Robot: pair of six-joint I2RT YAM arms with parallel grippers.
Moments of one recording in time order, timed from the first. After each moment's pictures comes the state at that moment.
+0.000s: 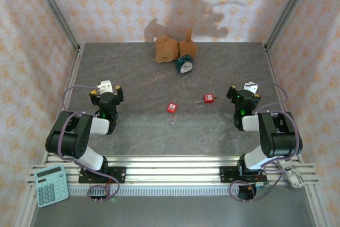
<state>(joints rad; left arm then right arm) -0.08 1.55 0.35 0.88 -0.50 -0.04 0.02 1.53 0.39 0.74 0.35 0.22</state>
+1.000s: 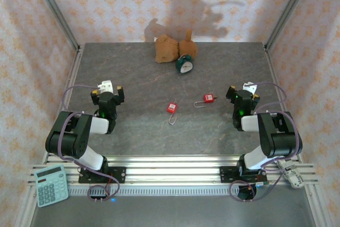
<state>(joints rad) -0.06 1.55 0.36 0.85 -0.41 -0.04 0.05 1.53 0.39 0.73 0.38 0.22</state>
